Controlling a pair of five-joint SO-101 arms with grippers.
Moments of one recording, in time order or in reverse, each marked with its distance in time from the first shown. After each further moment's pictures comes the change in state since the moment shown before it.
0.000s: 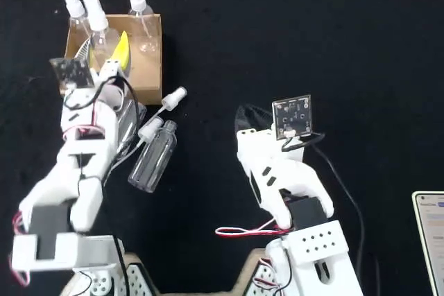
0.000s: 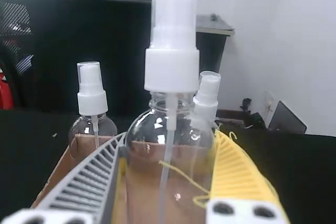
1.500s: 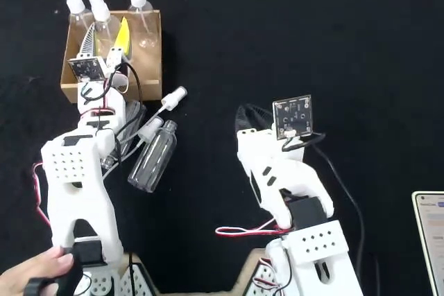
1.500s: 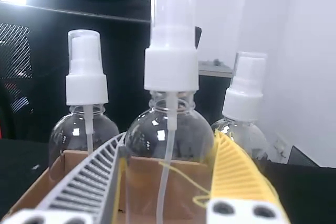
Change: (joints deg) left arm -1.6 51.4 -39.2 -23.9 0.3; right arm 0.2 0.0 0.0 -0.1 0.0
